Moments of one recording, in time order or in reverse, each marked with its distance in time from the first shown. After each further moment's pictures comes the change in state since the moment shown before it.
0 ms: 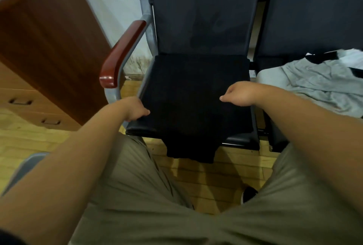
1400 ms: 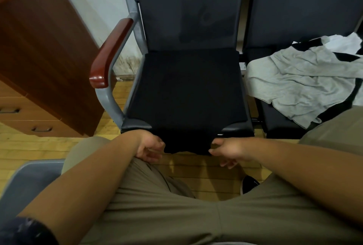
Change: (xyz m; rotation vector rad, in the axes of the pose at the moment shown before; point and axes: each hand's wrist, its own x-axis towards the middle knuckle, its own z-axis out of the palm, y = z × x) left_hand 0.000 -0.001 0.134 -0.788 -0.508 -0.292; right_hand -0.038 0.029 0.185 0.657 -0.471 0.150
